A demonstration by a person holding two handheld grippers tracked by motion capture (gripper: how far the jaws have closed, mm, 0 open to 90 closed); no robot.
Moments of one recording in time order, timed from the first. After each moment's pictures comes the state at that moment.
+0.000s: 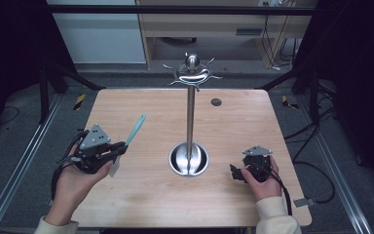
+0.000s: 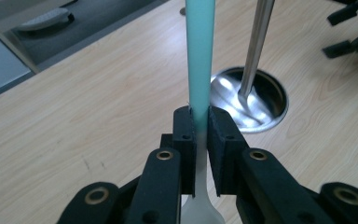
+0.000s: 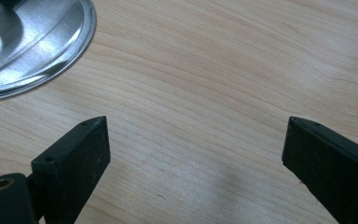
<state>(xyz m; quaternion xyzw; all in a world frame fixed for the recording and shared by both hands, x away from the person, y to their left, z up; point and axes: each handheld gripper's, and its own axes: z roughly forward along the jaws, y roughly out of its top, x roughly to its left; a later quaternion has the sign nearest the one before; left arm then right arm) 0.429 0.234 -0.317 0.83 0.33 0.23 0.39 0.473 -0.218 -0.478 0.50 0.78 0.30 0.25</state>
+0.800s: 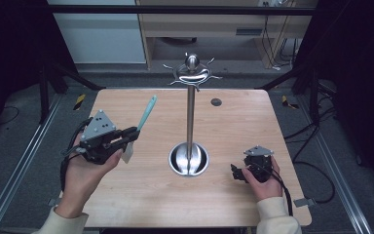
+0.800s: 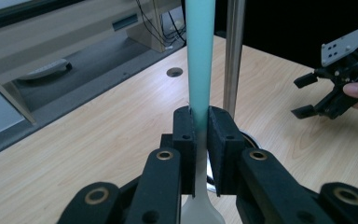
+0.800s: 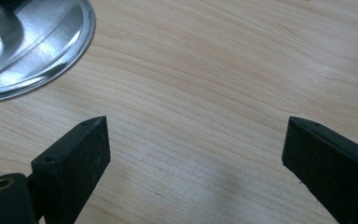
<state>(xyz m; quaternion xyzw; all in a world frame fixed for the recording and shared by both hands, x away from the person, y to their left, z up) 0.426 0.205 -0.278 0.80 0.30 0.25 0.46 0.471 -0.221 -0.477 0.49 0.78 0.30 0.25</state>
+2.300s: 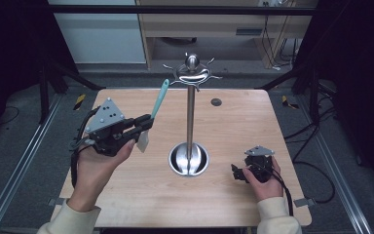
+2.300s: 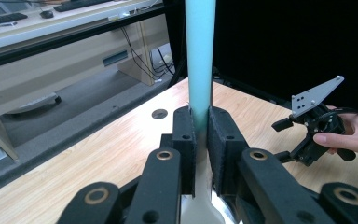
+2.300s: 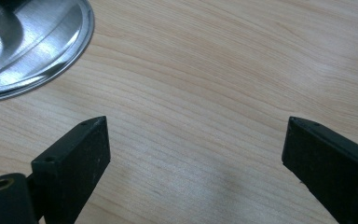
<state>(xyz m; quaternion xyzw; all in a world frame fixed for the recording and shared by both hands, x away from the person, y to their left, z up) 0.426 0.176 -0.250 0.77 0.27 0.25 0.52 0.471 -0.222 -0.476 0.50 0.77 0.31 0.25</state>
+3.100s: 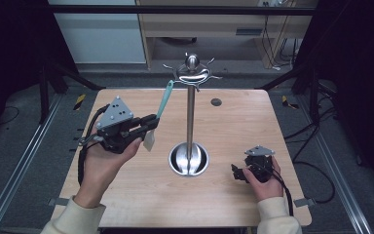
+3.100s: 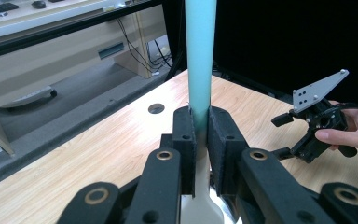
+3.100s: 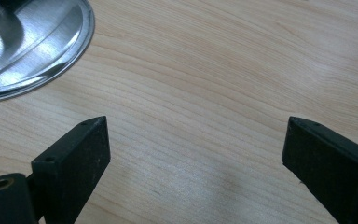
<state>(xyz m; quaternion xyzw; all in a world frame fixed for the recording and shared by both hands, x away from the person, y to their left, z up) 0.437 0.164 -0.253 0.78 0.27 0.24 0.51 0.471 -0.222 -0.476 0.50 0.77 0.31 0.25</state>
